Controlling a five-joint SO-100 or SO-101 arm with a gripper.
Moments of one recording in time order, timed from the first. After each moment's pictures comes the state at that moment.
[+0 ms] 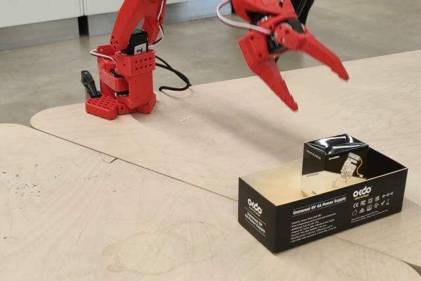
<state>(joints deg) -21.9 72.2 52.4 78.0 -33.0</state>
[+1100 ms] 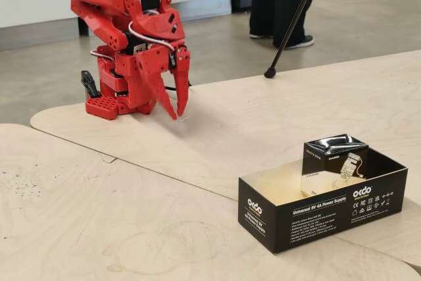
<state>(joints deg) -17.8 169.0 170.9 62.8 -75.1</state>
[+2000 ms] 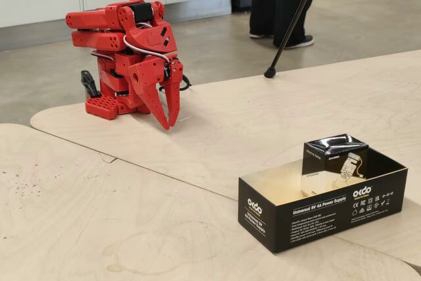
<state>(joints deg) -18.6 187.6 176.9 78.4 -84.9</state>
